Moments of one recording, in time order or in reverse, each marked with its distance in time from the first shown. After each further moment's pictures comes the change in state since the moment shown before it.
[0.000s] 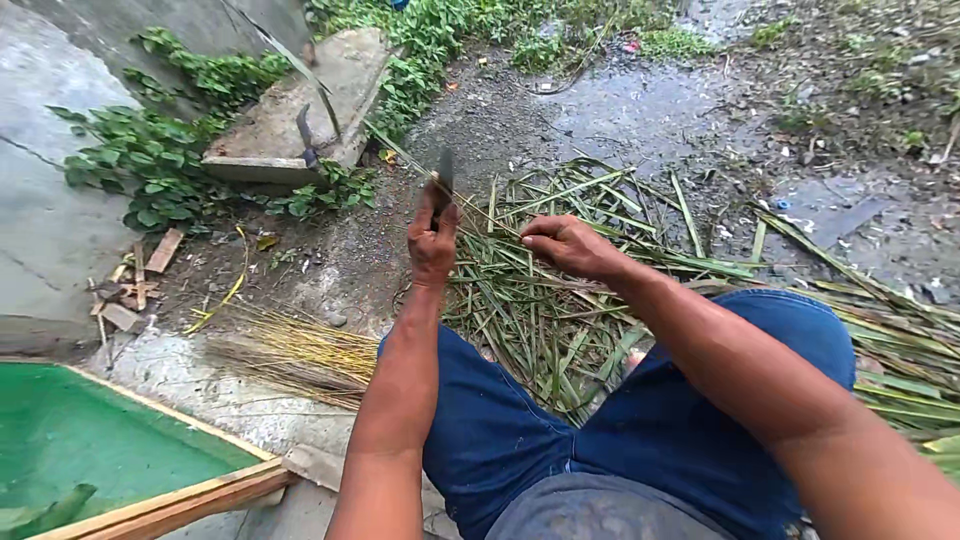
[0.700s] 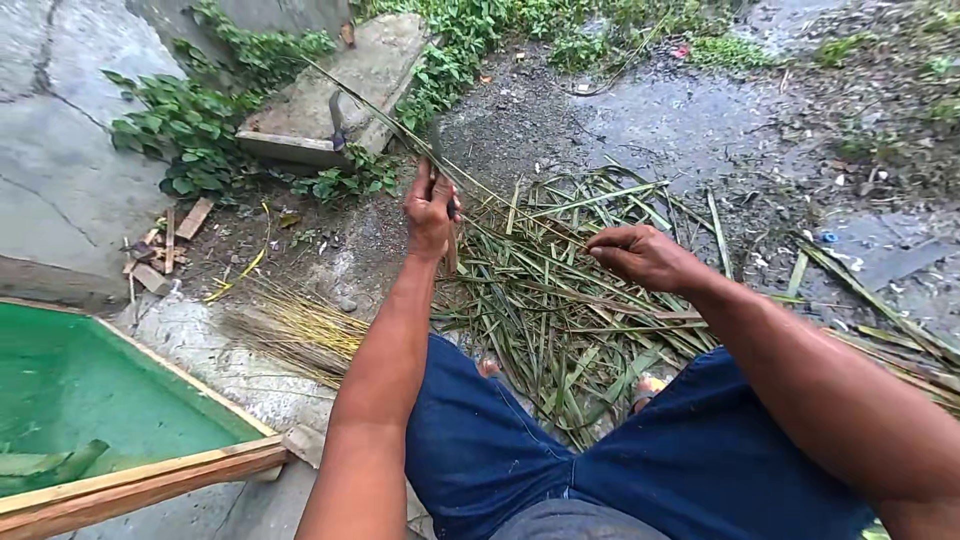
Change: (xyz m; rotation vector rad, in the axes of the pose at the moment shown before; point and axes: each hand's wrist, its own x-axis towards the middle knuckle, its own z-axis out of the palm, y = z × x) left_hand 0.048 -0.023 -0.014 -0.351 0.046 -0.314; right_hand -0.015 0.030 -0.054 -0.192 -0.035 -0.026
